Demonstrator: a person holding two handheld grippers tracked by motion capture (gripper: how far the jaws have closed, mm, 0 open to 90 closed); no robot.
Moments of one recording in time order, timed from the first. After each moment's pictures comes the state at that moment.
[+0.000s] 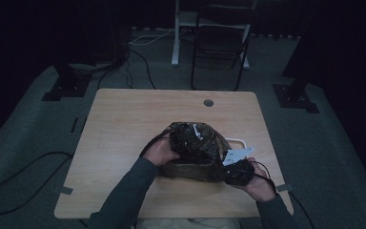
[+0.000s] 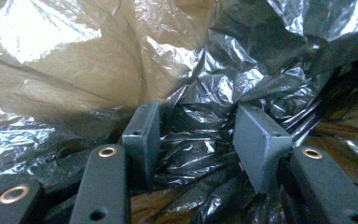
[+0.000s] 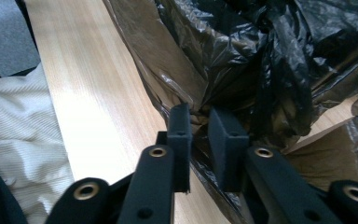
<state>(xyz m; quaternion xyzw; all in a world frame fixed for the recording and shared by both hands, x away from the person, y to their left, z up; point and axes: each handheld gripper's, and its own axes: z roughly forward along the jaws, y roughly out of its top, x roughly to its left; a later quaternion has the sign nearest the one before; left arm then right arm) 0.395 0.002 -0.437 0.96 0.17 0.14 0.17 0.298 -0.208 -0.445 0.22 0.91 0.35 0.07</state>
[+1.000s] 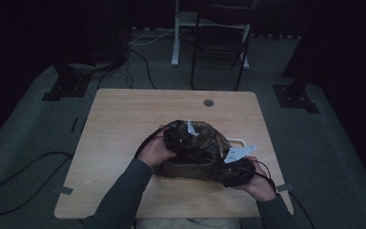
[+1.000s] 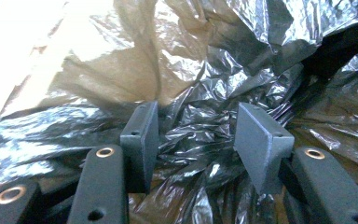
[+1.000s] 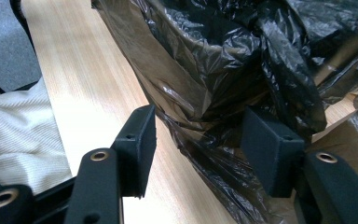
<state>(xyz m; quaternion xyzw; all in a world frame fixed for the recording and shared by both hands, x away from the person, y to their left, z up) 0.385 0.023 -0.412 0.94 0.18 0.16 0.23 0.300 -0.212 -0.444 0.24 0.90 0.36 0.06</state>
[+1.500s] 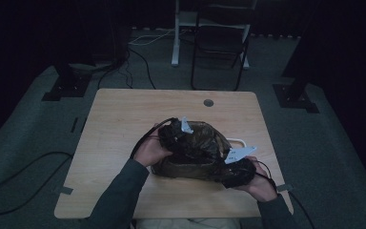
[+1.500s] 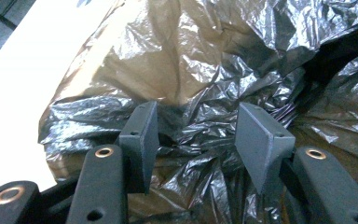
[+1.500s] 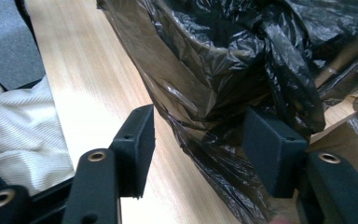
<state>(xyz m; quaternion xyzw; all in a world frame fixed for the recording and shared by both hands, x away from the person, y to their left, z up) 0.382 0.038 -0.403 0.93 0.20 0.17 0.26 0.298 -0.212 -0.441 0.24 0.90 0.36 0.06</state>
